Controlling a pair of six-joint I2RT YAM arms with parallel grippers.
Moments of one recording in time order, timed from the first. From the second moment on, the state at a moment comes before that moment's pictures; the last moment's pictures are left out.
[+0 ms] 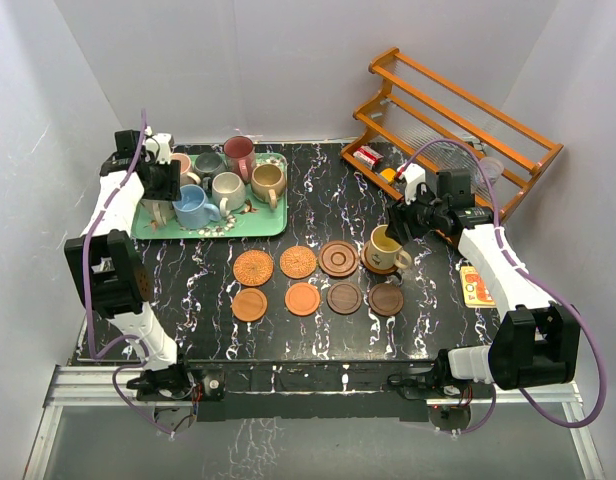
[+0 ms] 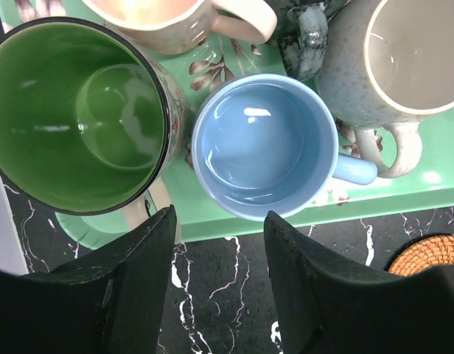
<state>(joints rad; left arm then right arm) 0.17 1.80 1.55 -0.68 0.18 0.24 0.09 1.31 1.03 -0.52 -0.49 -0.39</state>
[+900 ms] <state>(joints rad) 0.12 1.86 1.47 -0.54 0.09 0.18 0.09 1.31 1.03 -0.51 -0.50 -0.39</state>
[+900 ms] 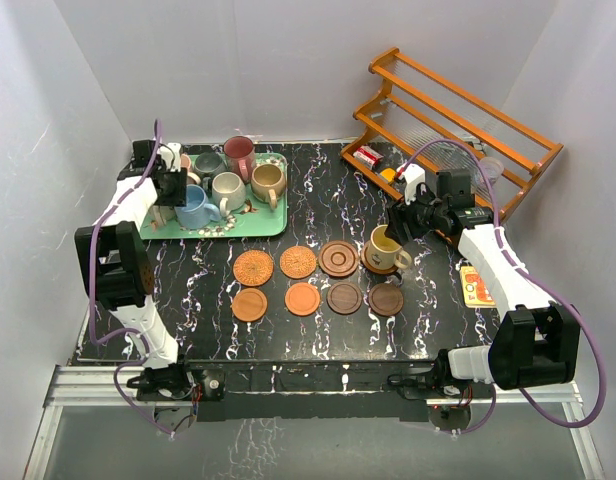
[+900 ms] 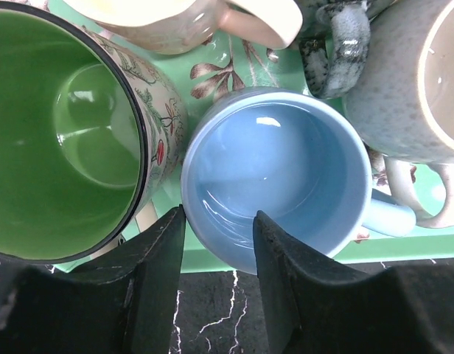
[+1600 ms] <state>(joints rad) 0.08 1.87 1.41 -0.51 0.07 0.23 0.09 1.31 1.03 -0.51 -0.50 -0.40</state>
